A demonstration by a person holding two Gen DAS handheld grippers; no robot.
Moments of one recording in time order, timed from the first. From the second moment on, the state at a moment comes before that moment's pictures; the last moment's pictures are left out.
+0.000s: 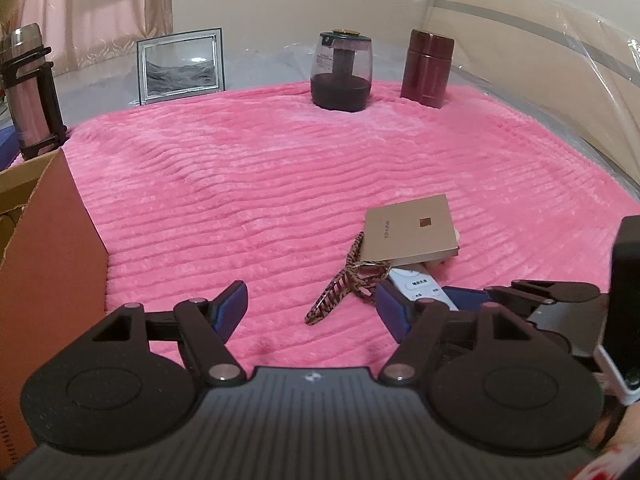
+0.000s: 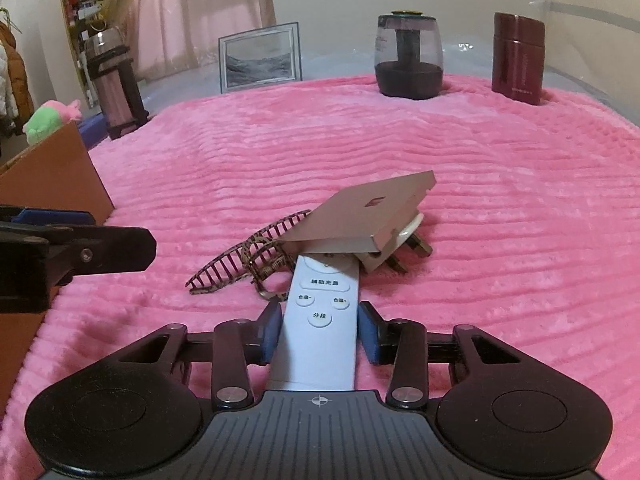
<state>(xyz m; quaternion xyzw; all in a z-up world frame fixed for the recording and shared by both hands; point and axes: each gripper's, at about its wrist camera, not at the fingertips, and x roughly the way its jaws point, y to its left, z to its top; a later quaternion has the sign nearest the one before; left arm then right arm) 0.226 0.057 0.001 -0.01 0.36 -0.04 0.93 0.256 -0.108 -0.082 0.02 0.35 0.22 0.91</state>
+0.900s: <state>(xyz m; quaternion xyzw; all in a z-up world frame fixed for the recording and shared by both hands) 0.277 0.022 -0.059 0.04 0.34 -0.10 0.94 0.193 -0.197 -0.091 -0.03 0.32 0.20 0.92</state>
